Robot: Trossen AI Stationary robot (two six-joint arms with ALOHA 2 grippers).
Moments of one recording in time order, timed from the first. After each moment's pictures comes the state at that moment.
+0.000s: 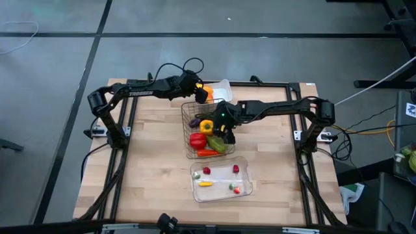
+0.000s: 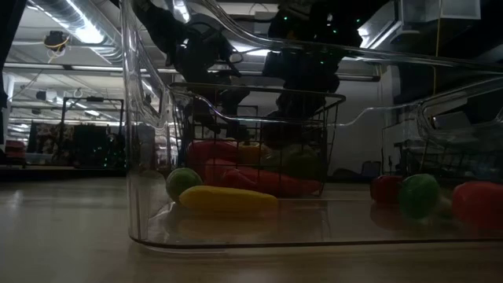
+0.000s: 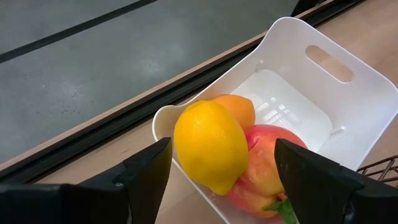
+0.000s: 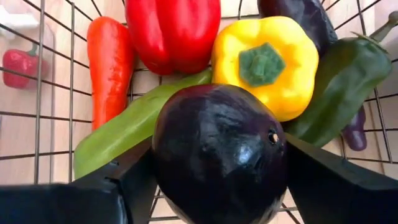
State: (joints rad) left arm 0.52 1.71 1.17 -0.25 -0.30 -0.38; right arm -0.16 1.77 1.26 -0.52 -0.15 -0.24
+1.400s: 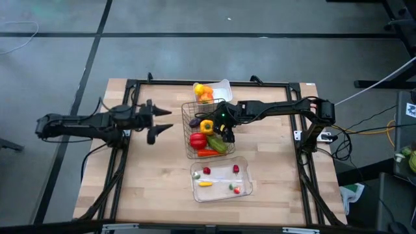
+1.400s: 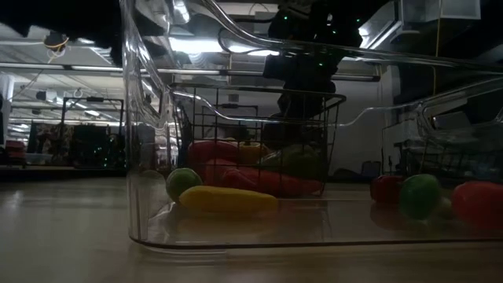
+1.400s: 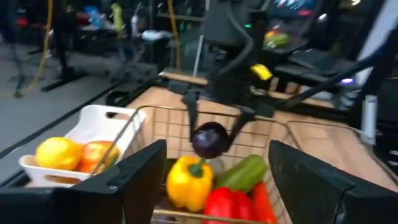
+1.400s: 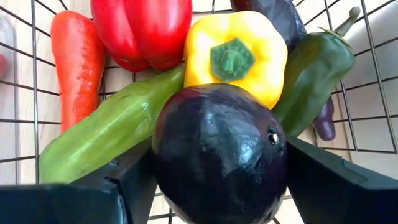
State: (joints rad) left arm 0.10 0.55 0.40 0.01 -0.15 -0.13; right arm -0.16 1.77 1.26 -0.52 -0.05 -0.23
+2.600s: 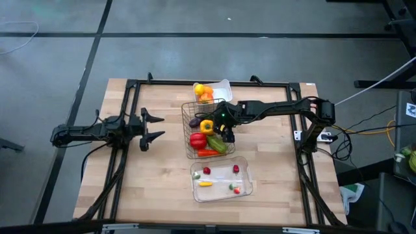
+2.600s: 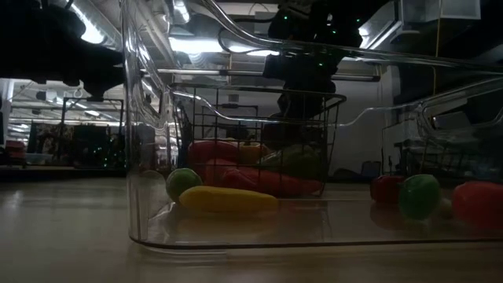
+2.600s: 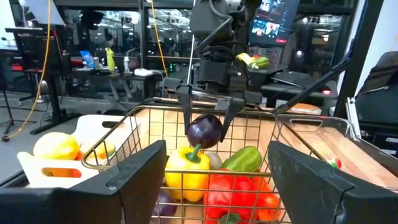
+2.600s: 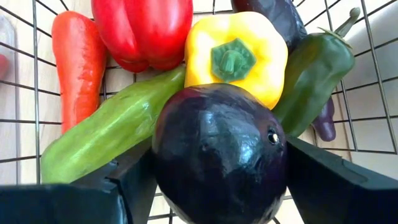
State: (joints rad) left arm 0.04 0.01 0.01 0.04 -0.15 -0.05; right arm -0.16 1.77 1.26 -0.52 -0.06 -0.23
